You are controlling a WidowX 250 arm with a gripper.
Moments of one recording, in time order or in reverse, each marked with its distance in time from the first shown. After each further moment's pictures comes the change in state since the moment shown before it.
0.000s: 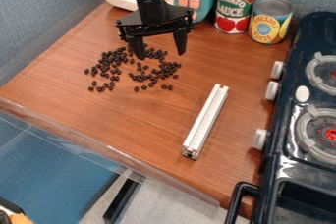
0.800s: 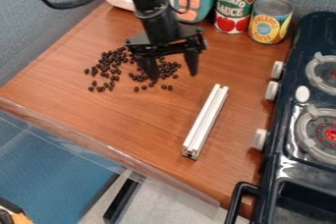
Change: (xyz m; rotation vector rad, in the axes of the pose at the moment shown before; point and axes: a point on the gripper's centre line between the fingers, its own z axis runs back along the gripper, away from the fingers) arm -0.044 -0.022 0.000 -0.139 0.098 -0.148
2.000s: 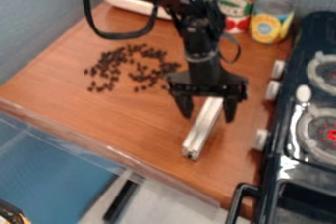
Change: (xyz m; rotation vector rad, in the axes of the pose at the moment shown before) arm -0.044 -0.040 -0.043 0.051 0.092 -0.138
